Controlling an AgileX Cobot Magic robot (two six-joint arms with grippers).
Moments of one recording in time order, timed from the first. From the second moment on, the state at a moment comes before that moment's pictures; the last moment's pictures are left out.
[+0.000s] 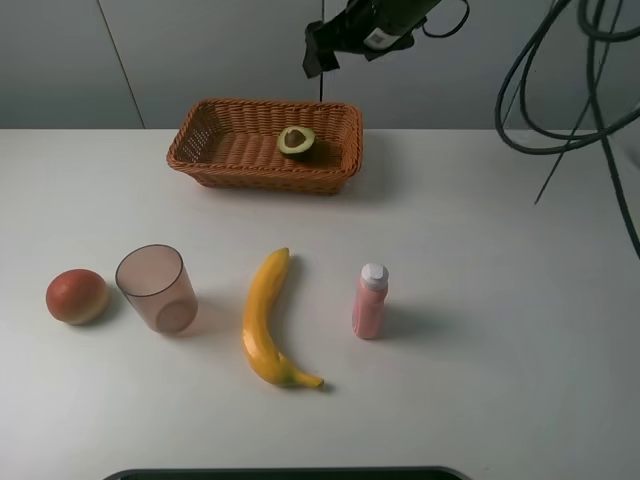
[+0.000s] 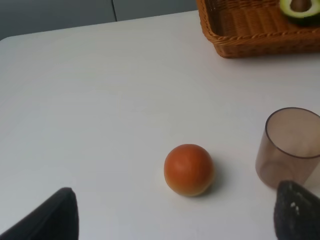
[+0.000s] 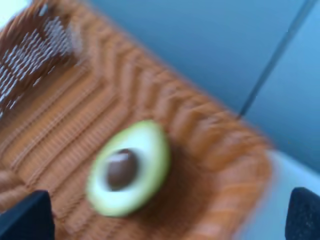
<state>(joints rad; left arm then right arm) -0.25 0.00 -0.51 0.02 1.08 0.00 0.38 2.07 -1.76 0.25 0.63 -0.33</state>
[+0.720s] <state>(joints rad) -0.25 0.00 -0.51 0.02 1.08 0.01 -0.18 1.46 -1.75 0.16 1.14 -0.41</state>
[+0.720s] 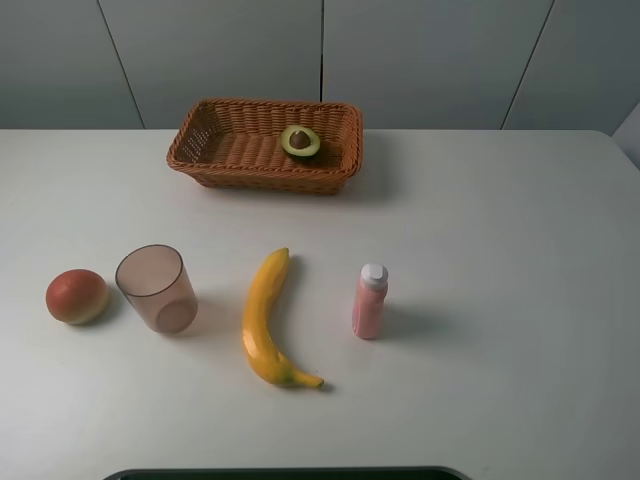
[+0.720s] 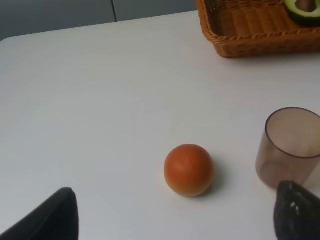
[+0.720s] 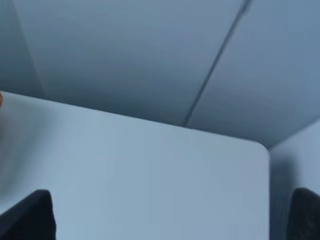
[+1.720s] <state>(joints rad) -0.25 0.00 -0.51 0.02 1.08 0.01 -0.21 0.34 -0.72 0.30 1.03 -0.37</state>
